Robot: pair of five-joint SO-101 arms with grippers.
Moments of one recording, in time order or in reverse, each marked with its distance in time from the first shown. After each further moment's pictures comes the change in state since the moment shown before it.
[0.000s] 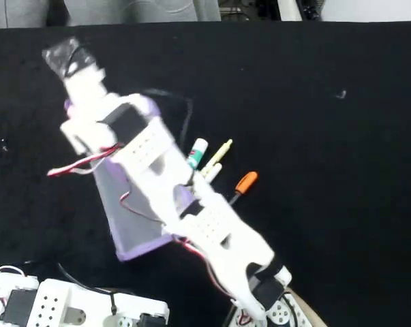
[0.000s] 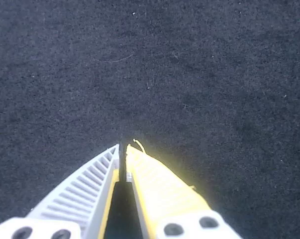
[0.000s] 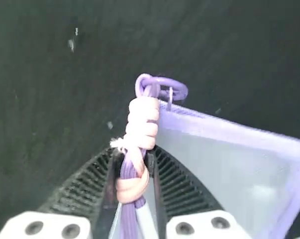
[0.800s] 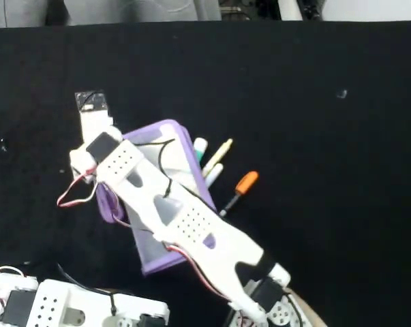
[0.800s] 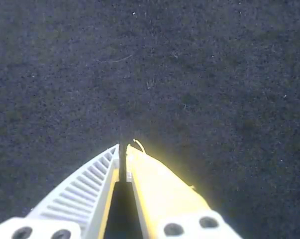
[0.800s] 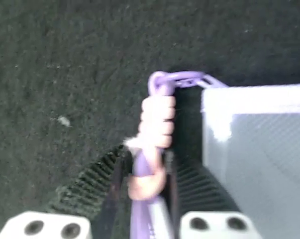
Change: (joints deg) left arm 0.0 0.0 0.0 0.0 0.0; right arm -4.1 21.8 9.5 -12.0 -26.1
